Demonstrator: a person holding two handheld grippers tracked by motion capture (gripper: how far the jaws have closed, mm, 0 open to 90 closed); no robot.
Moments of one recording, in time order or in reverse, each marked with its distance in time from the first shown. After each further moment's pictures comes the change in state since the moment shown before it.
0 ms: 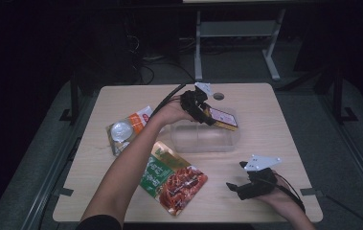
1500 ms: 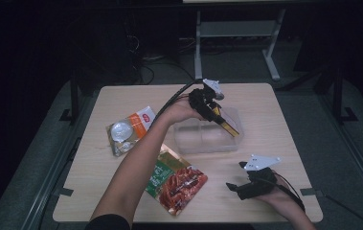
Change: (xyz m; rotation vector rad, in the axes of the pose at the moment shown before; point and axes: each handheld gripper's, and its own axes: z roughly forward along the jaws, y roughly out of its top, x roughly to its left) left arm -0.005 0.023 0.010 -0.022 -0.040 0.003; right arm -0.001 0.000 0.001 0.000 0.014 0.003
